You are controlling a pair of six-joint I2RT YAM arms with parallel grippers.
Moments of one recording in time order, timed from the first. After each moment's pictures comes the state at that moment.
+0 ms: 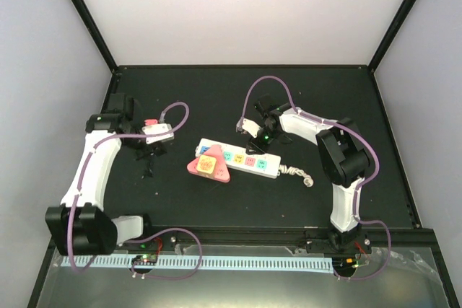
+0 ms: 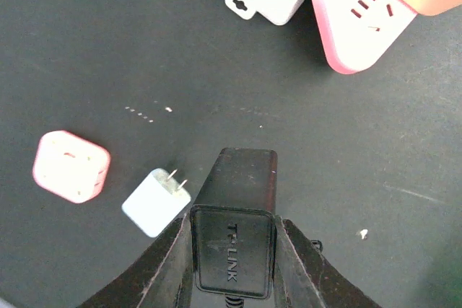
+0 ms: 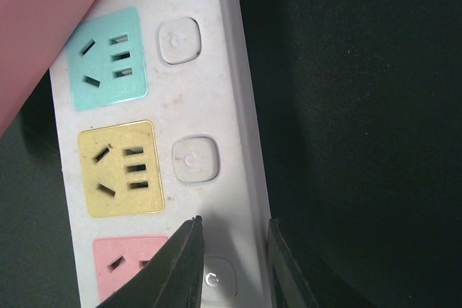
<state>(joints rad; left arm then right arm) 0.05 1.19 1.12 -1.14 0.27 1.18 0.55 1.97 1.34 -0.71 -0.44 -0.52</state>
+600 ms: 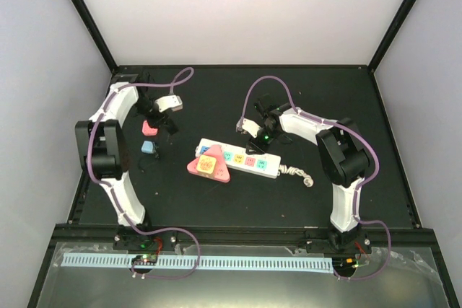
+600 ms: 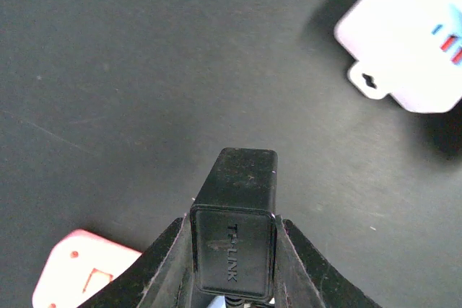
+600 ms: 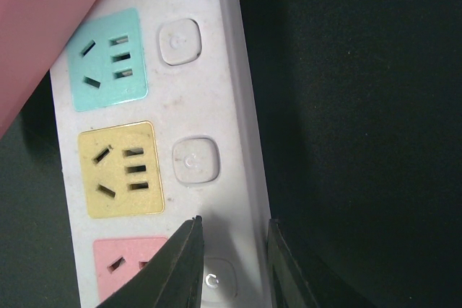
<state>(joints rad) 0.05 1.85 1.53 -1.11 0.37 1.10 0.55 1.97 1.34 -0.71 -0.44 -0.52</state>
